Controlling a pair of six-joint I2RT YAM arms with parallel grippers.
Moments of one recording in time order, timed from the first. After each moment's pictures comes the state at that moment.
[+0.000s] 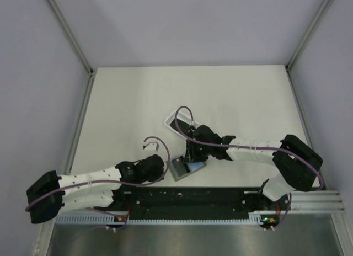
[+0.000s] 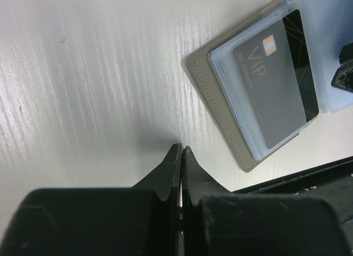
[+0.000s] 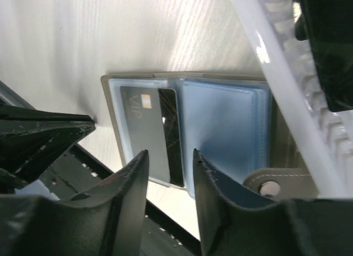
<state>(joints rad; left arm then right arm) -1.08 0.95 0.34 -0.36 -0.30 -1.03 0.93 1.52 0.75 -0.09 -0.17 0.75</state>
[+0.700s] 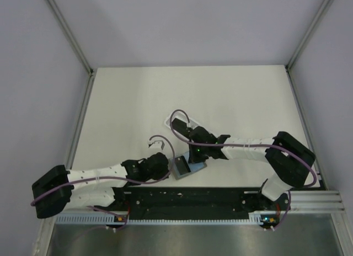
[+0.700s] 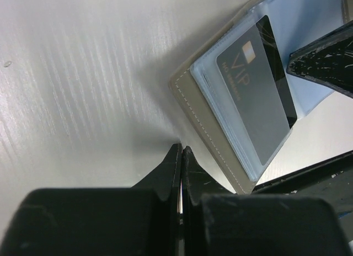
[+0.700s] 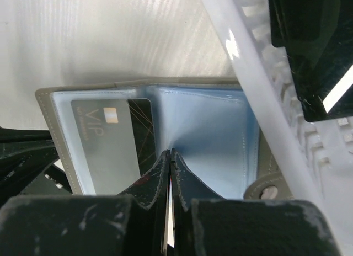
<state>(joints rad) -1.08 1.06 0.37 -0.24 -0.26 -1.00 0.94 1.58 0.80 -0.19 -0.07 0.67</state>
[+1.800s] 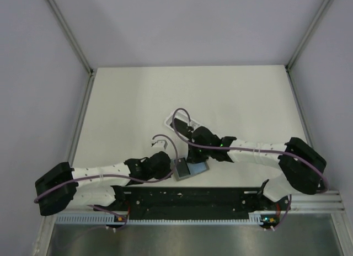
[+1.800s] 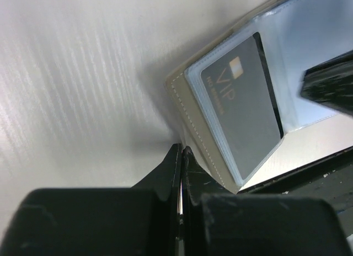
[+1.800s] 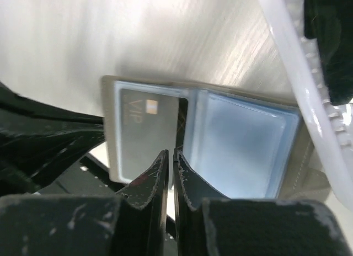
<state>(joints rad) -1.08 1.13 0.40 -0.18 -0.24 -0.99 0.97 1.53 0.78 -0.16 -0.10 0.68</state>
